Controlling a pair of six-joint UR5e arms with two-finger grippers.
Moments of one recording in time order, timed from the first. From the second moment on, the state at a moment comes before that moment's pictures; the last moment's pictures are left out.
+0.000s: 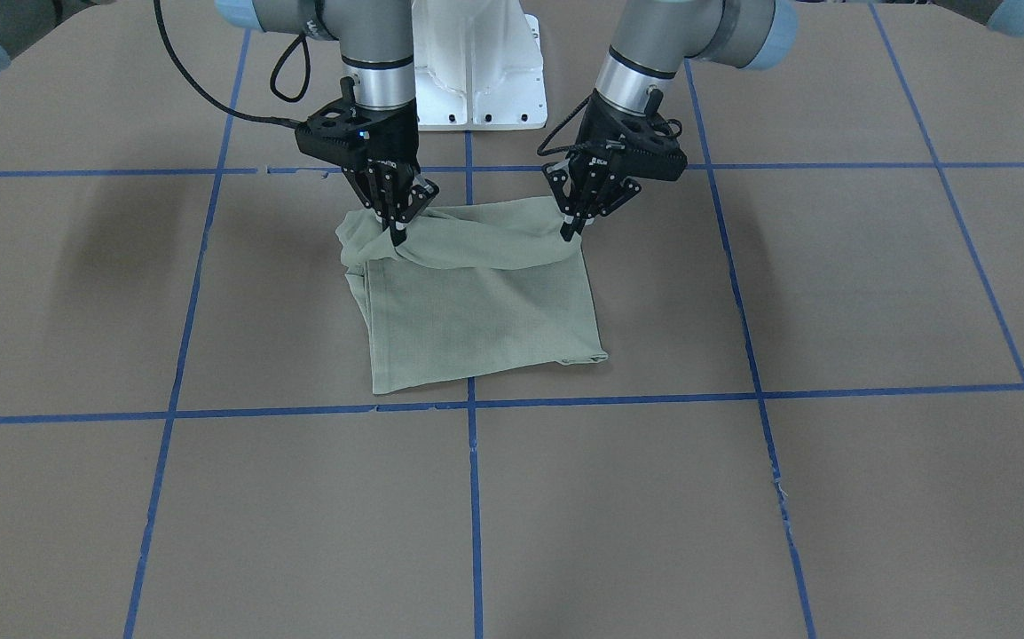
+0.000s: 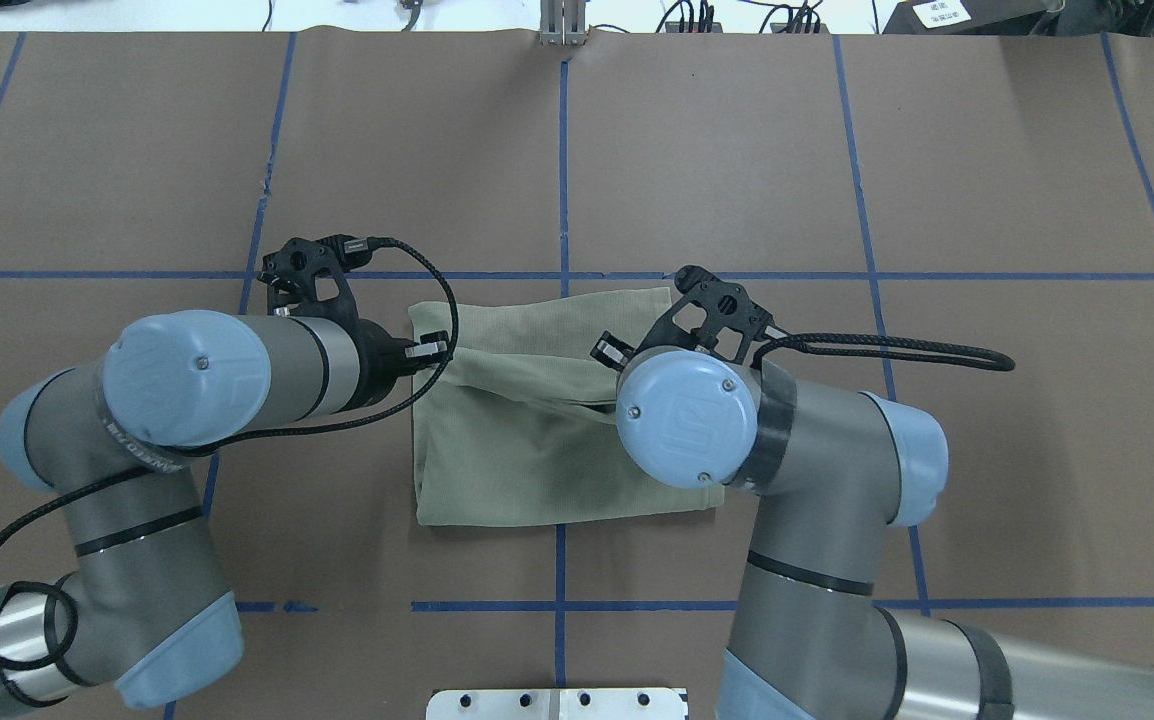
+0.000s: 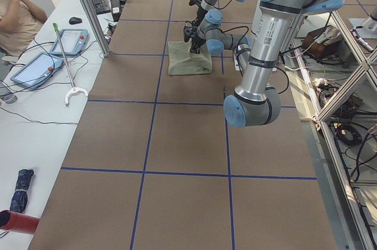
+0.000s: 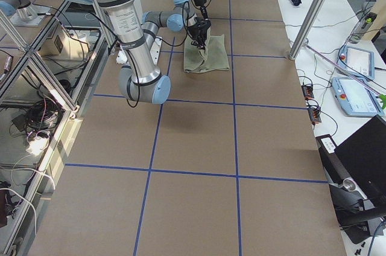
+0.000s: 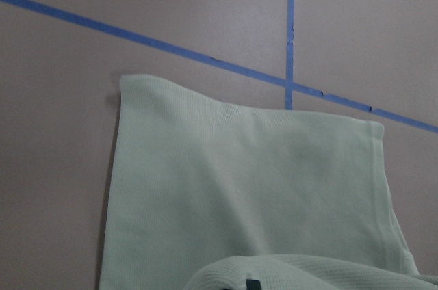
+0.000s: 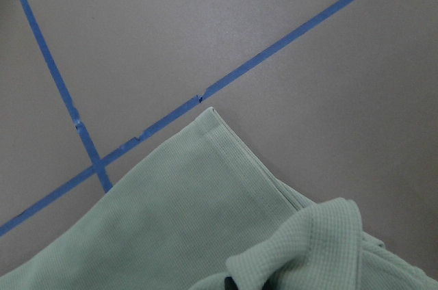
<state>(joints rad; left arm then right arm) -0.48 -1.99 -1.91 -1.92 -1.58 -1.46 0.37 -0.95 1.87 -1.70 1.39 1.92</state>
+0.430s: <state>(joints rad) -0.51 -2.04 -1.76 -2.02 -1.58 -1.43 0.42 -0.88 1.70 -1.62 1.42 1.88</state>
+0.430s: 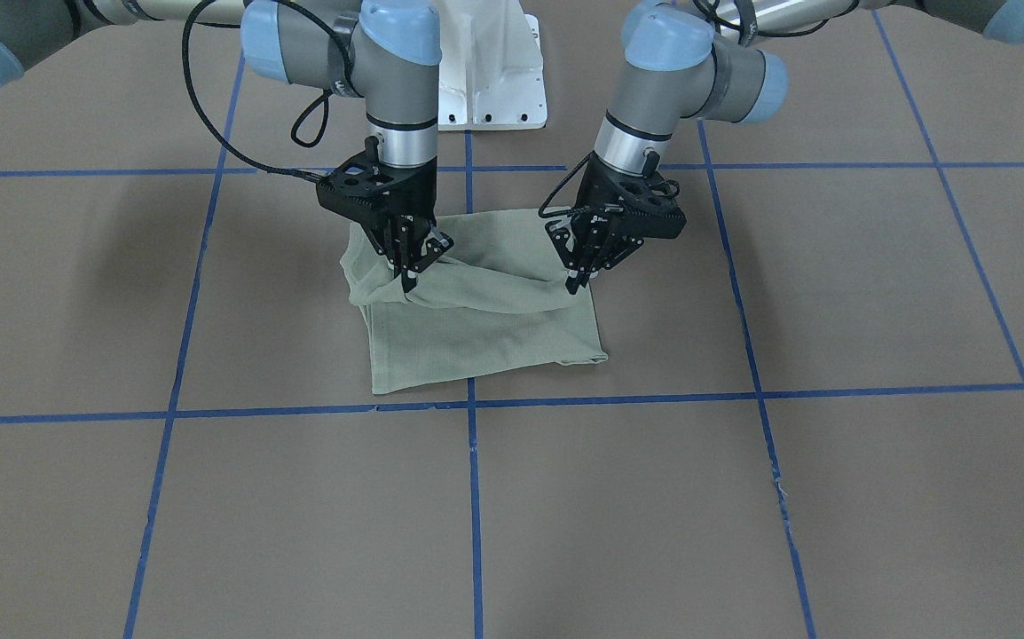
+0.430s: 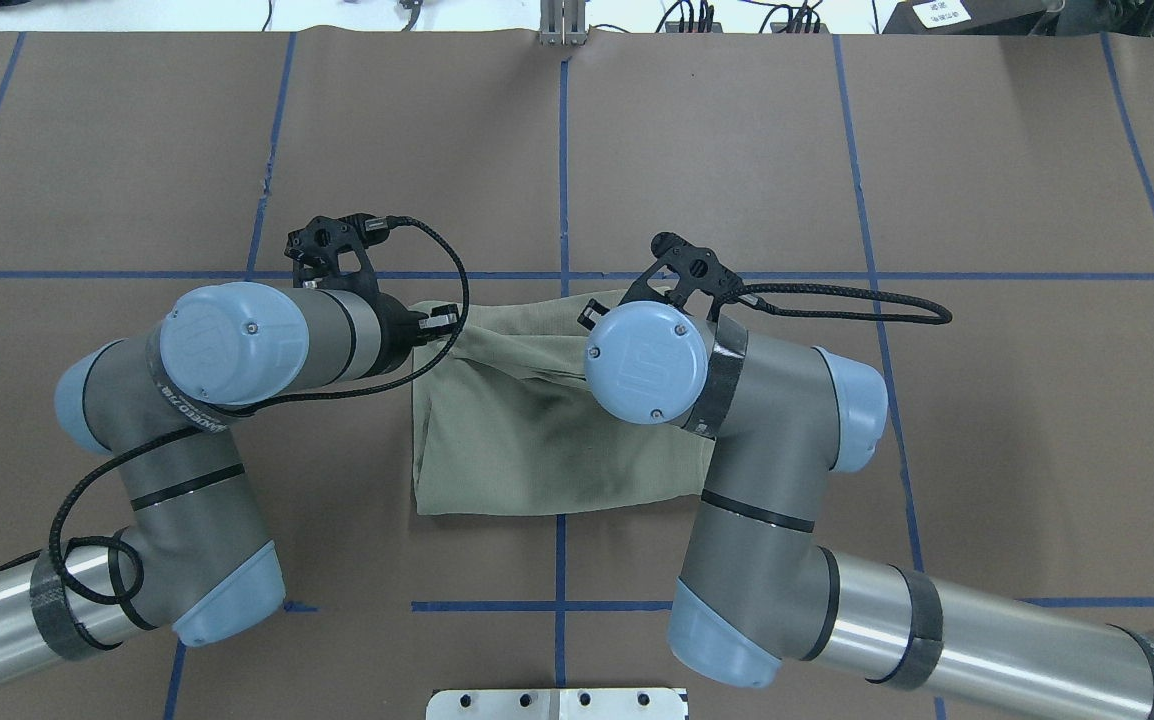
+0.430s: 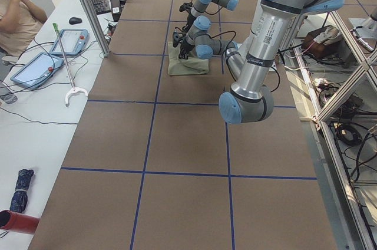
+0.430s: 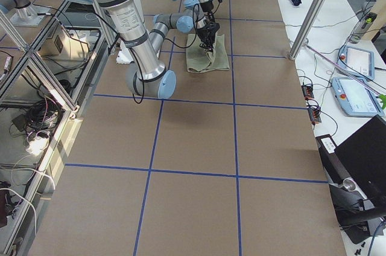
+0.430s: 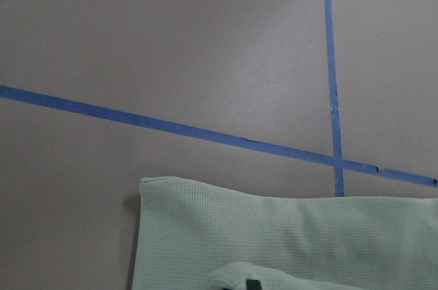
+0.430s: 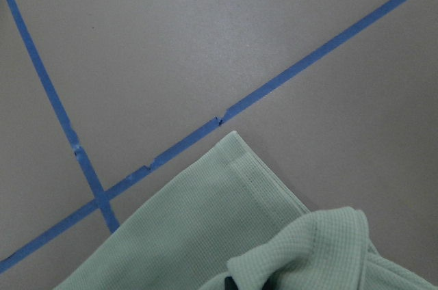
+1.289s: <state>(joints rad) -0.57 -2.05 -1.72 -2.05 -1.65 -1.20 0.54 -0.83 1.60 -1.53 1.63 1.60</state>
